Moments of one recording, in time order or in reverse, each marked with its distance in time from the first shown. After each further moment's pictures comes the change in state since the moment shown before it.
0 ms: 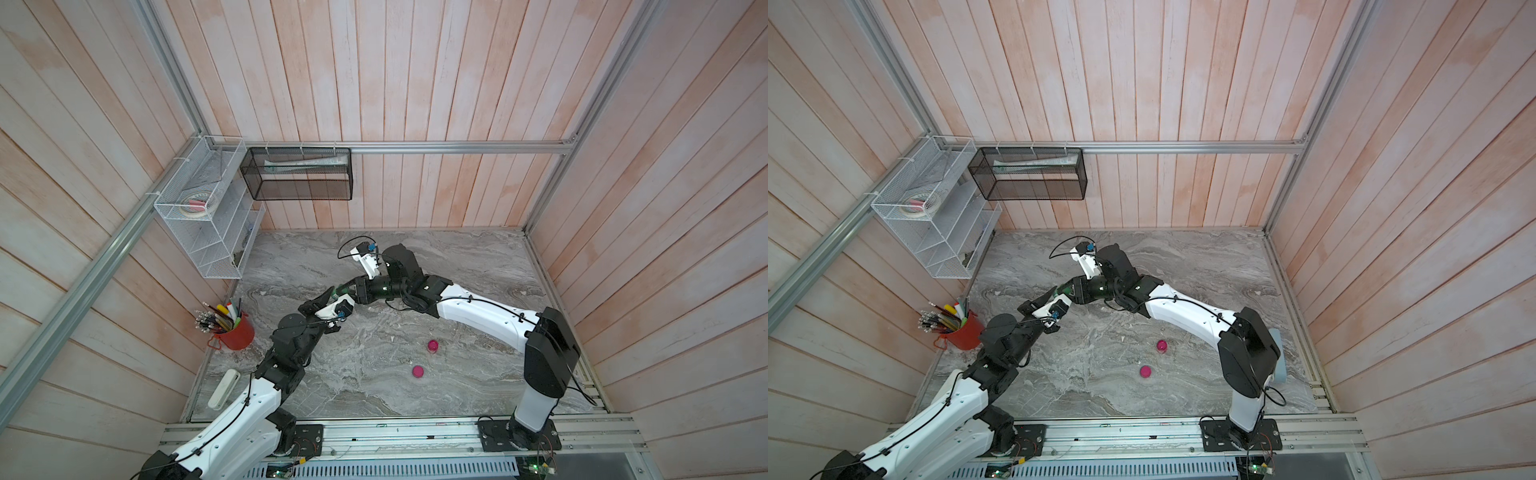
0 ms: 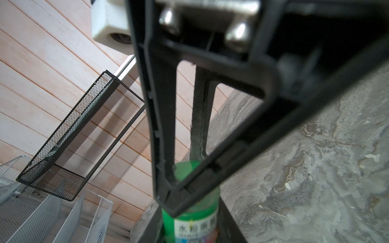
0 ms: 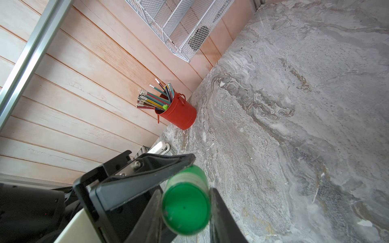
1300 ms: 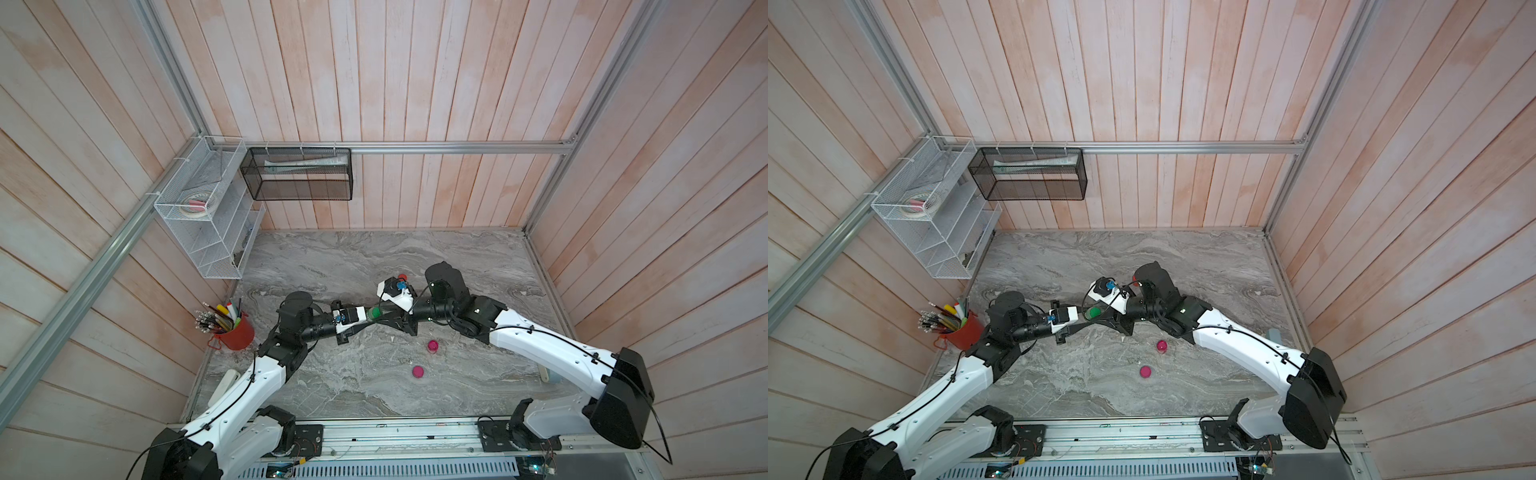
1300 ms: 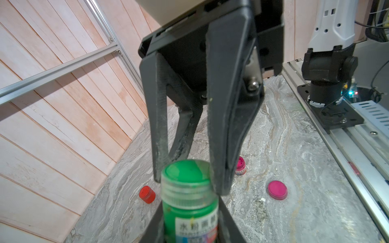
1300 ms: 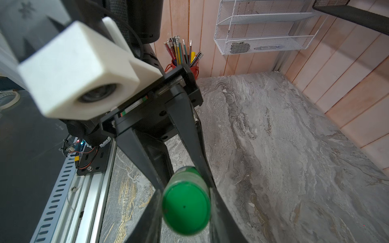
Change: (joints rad) left arm 0.066 0.156 0.182 -0.201 0.873 -0.163; right arm -0.042 -0.414 -0.356 -0.115 -0.089 -0.838
